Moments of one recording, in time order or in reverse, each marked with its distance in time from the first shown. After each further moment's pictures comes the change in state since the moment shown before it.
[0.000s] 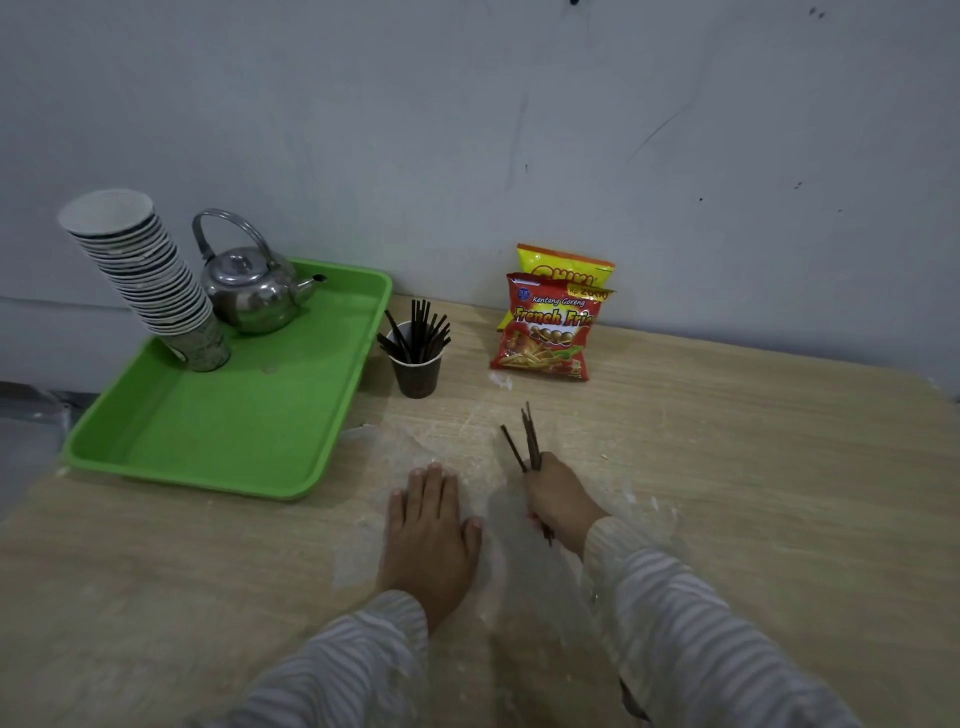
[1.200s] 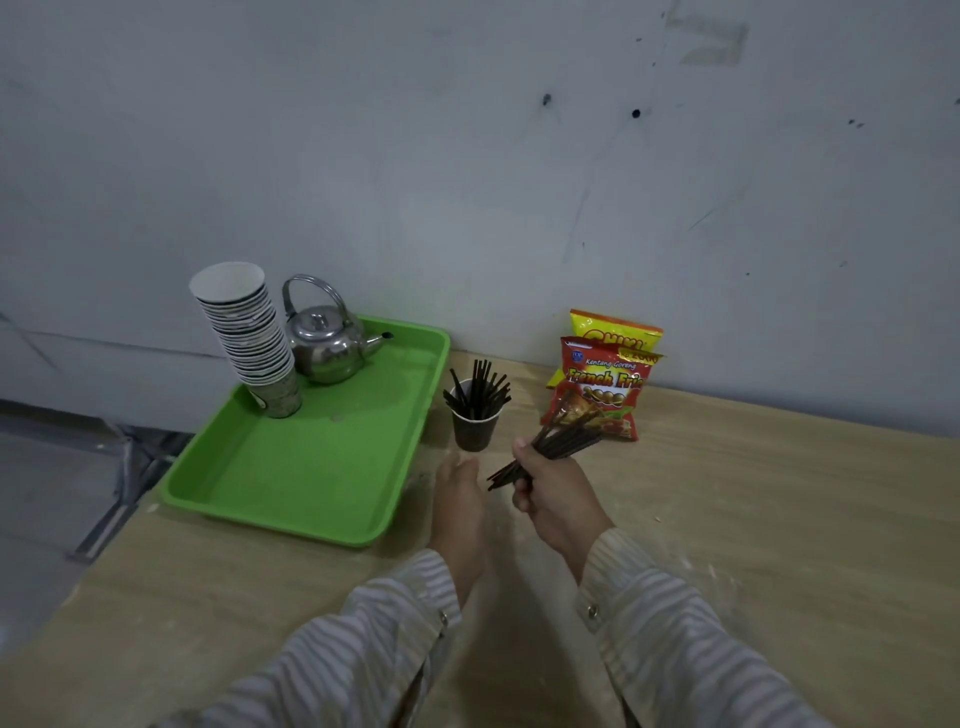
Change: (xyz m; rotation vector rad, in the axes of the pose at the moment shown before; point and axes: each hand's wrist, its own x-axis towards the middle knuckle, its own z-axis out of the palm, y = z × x) left_hand 0.068 0.003 -0.093 -1.497 0.170 -0.567; right_hand -0.019 -0.097 0.035 0.819 -0.063 -0.141
